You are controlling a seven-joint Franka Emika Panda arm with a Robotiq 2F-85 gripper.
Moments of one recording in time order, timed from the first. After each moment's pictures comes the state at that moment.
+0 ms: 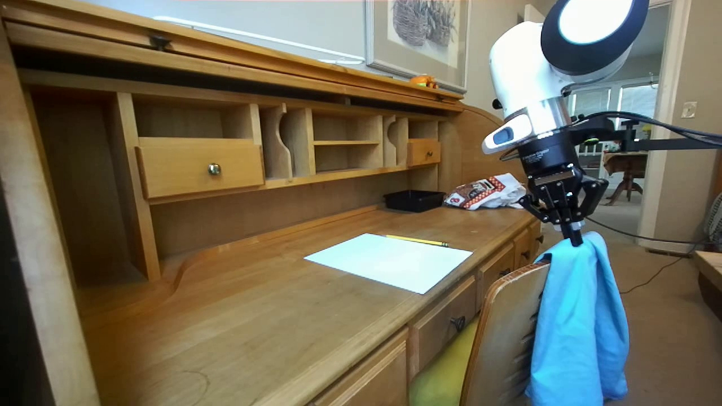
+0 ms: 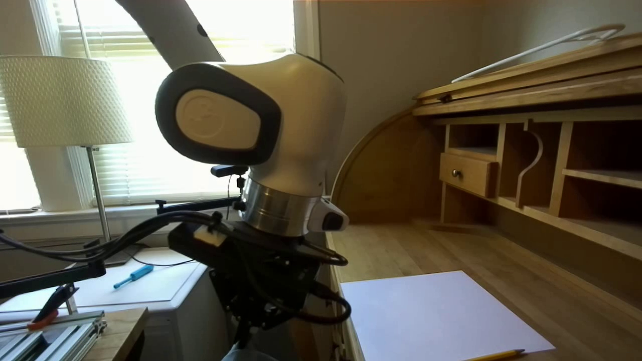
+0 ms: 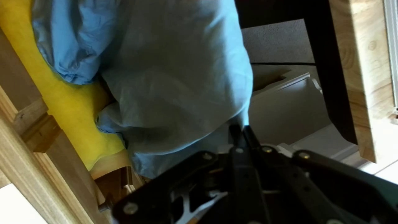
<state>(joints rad) 0.04 0.08 0.03 -2.56 0.12 2.34 -1.13</state>
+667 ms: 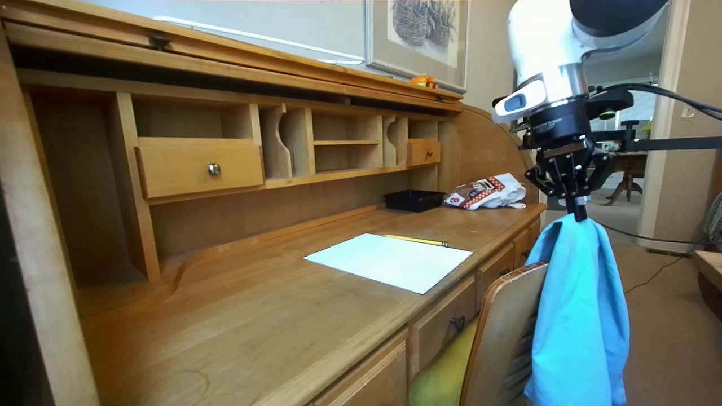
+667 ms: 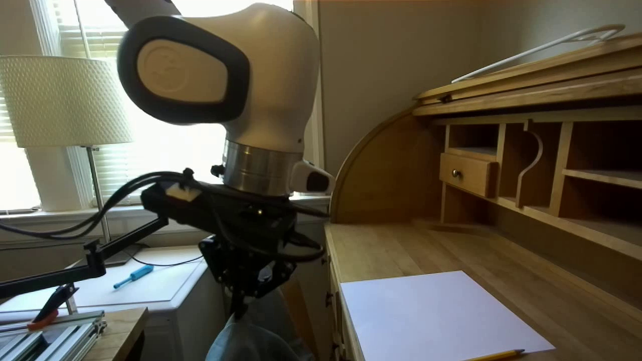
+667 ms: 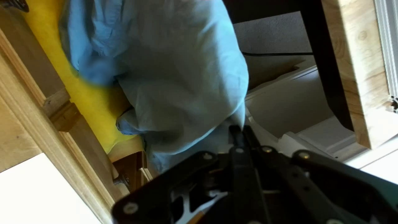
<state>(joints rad) 0.05 -0.09 0.05 -2.64 0.12 2.33 -1.08</state>
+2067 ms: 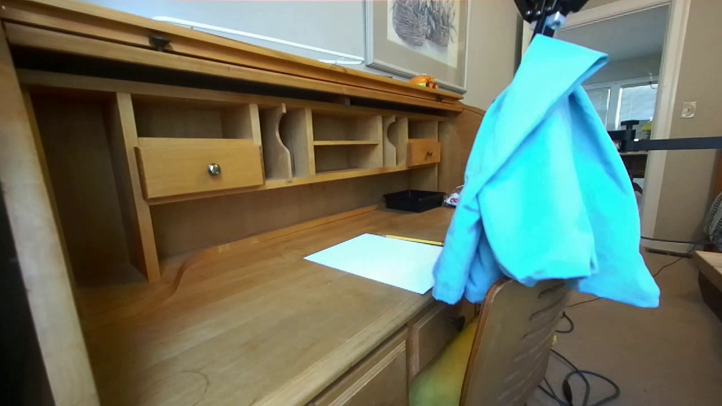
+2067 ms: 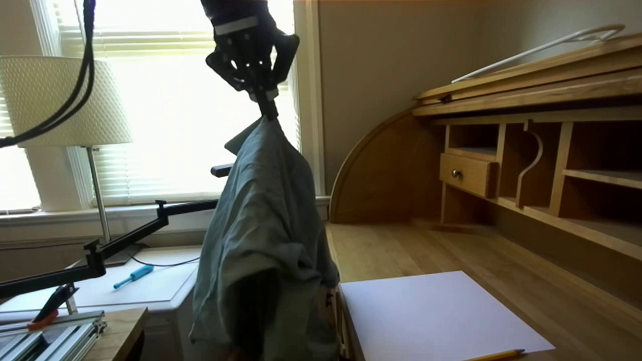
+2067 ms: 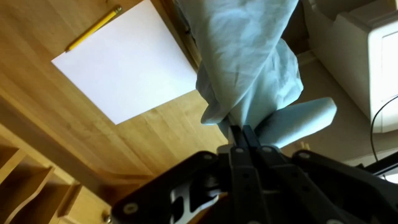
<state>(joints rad) 0.20 -0.62 -0.03 -2.53 0.19 2.19 -0.88</state>
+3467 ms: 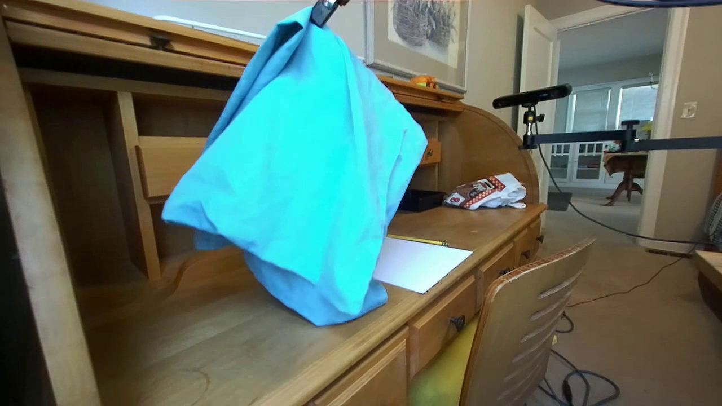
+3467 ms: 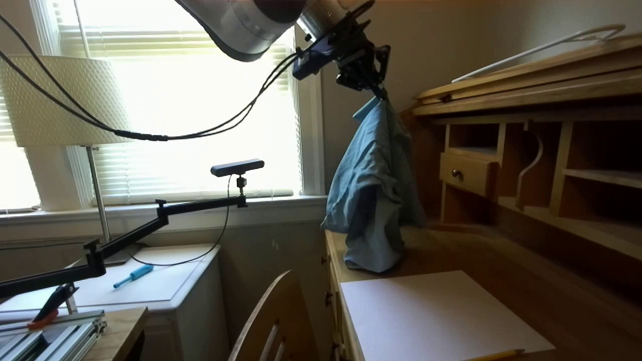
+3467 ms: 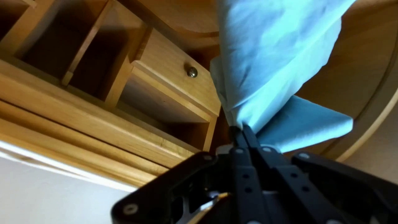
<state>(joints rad) 0.20 0.03 0.19 -2.10 -0.24 2.96 -0.10</state>
